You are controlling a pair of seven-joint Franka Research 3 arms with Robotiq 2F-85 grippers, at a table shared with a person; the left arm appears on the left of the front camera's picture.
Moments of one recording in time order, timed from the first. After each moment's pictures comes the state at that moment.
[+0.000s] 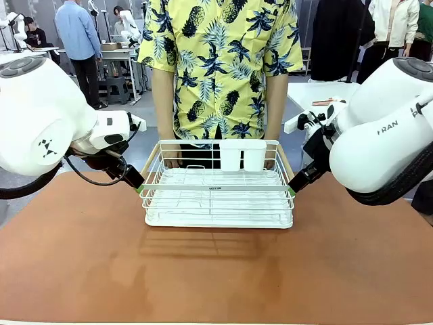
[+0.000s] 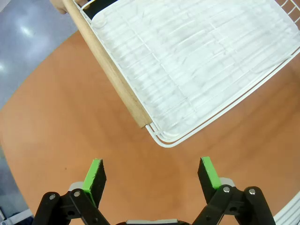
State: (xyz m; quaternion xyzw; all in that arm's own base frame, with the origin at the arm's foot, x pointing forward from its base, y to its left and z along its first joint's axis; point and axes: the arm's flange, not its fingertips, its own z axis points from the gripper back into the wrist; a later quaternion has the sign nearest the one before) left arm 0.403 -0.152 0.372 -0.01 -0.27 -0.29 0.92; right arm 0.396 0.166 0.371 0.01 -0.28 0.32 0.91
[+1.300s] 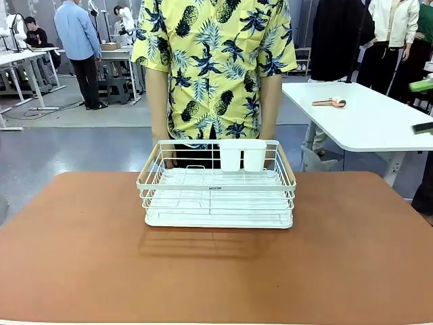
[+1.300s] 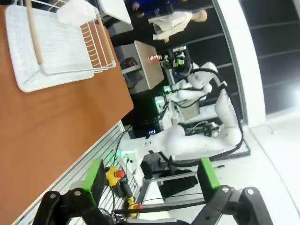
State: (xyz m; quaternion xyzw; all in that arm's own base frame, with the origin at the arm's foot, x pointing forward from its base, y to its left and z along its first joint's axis) left arm 0.283 0.133 0.484 -0.62 -0.17 -0.07 0.76; right arm 0.377 -0.115 0.489 0.56 -0.15 -0.04 0.81
